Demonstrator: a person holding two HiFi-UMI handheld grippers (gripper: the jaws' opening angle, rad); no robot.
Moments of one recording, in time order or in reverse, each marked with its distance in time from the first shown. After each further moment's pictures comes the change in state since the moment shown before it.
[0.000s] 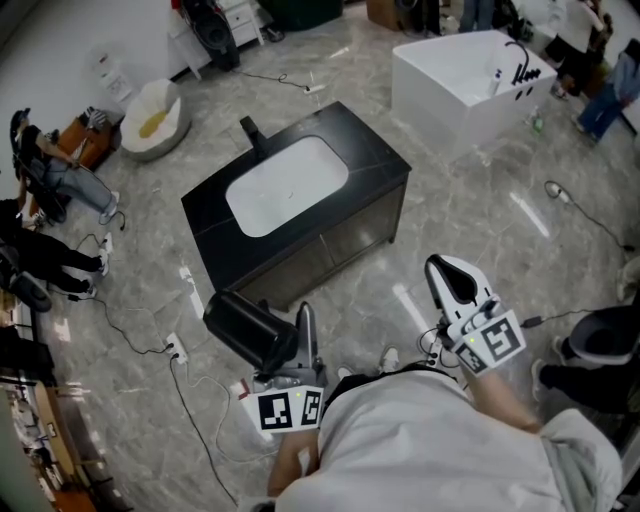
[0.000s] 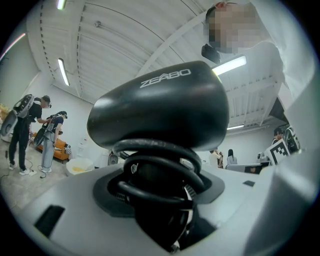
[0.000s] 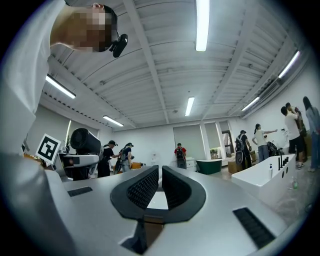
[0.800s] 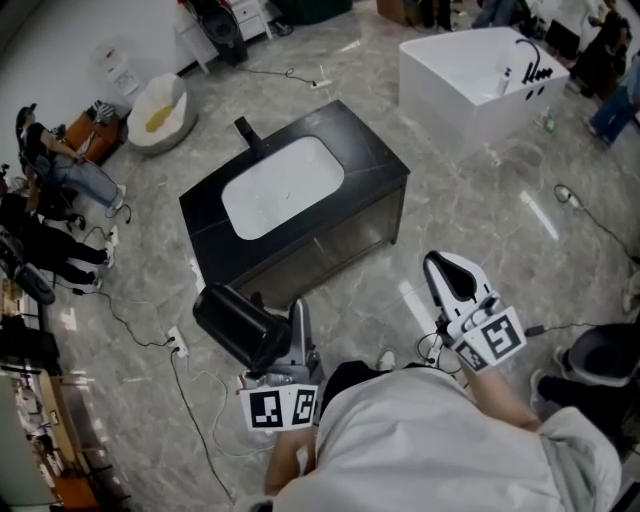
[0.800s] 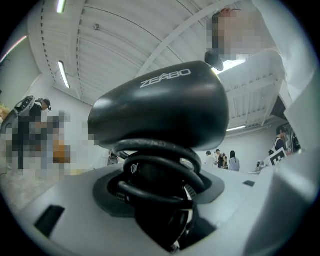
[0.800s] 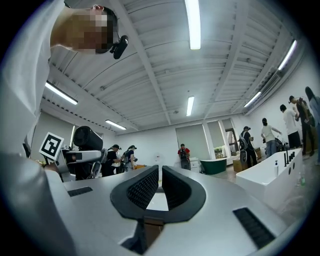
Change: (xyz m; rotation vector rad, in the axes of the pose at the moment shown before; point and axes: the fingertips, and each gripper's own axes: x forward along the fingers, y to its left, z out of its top) left arm 0.040 -0.038 0.004 0.009 -0.032 0.017; right arm 0.004 -0.056 -0.004 0.038 -0.020 0.056
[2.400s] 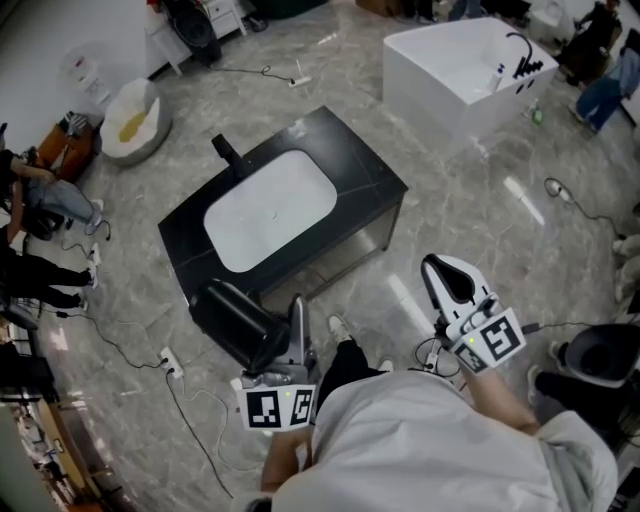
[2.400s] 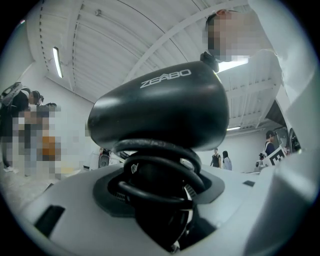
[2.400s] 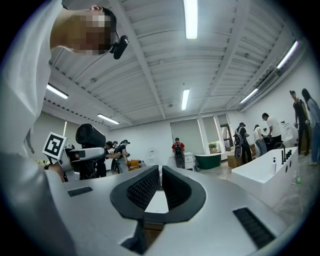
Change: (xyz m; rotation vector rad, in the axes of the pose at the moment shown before) left arm 0.114 0.035 -0.027 -0.018 0.027 -0.096; right arm 0.080 -0.055 -0.022 0.012 0.068 -0.062
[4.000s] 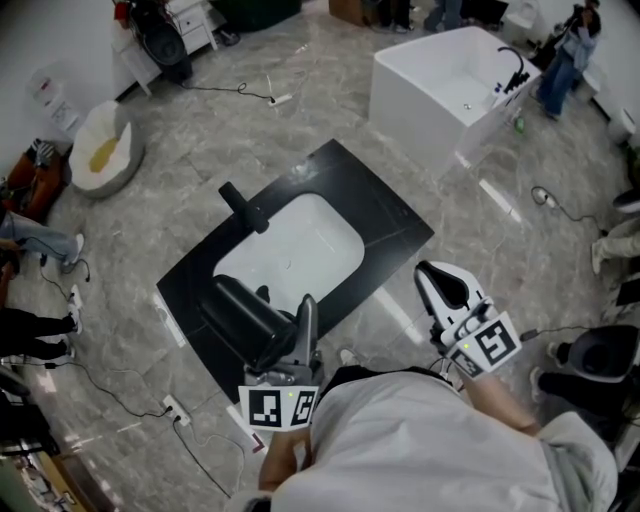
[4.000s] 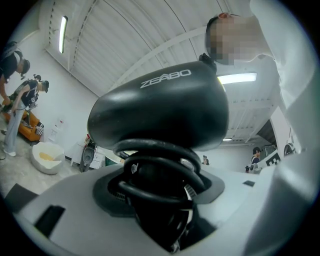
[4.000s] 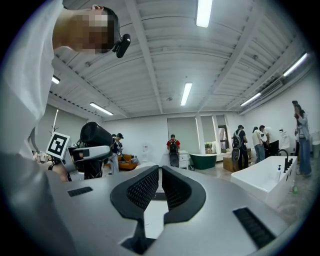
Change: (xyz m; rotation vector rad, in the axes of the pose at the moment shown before) left arm 0.145 0.138 -0.014 -0.128 -0.012 -0.168; right arm 0.187 -0.002 -0.002 -0.069 0.053 -0.078
